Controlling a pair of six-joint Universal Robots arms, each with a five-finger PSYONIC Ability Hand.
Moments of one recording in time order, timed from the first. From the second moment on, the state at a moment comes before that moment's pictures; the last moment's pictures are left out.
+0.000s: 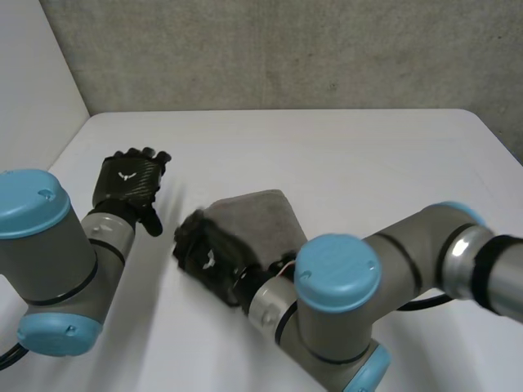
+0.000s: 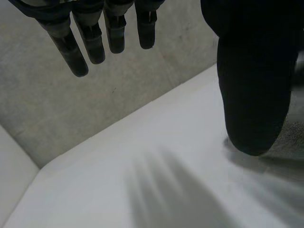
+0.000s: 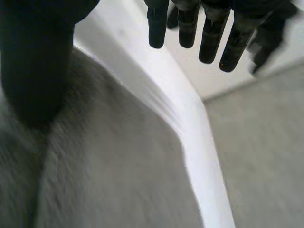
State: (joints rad) left arm 4.29 -1.89 -1.72 3.49 -1.69 3.35; right arm 2.43 -0.91 1.40 -0.32 1.31 2.25; left_hand 0.23 0.23 0.23 0.23 0.05; right_hand 0.21 0.23 0.22 0.23 0.08
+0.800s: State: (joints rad) left arm 4.06 -2.21 -1.42 3.18 -1.79 3.08; right arm 2.12 -0.74 1.02 0.23 1.30 2.88; left_hand 0.22 0.22 0.22 0.22 0.05; right_hand 0.20 0.23 0.21 0.23 0.06
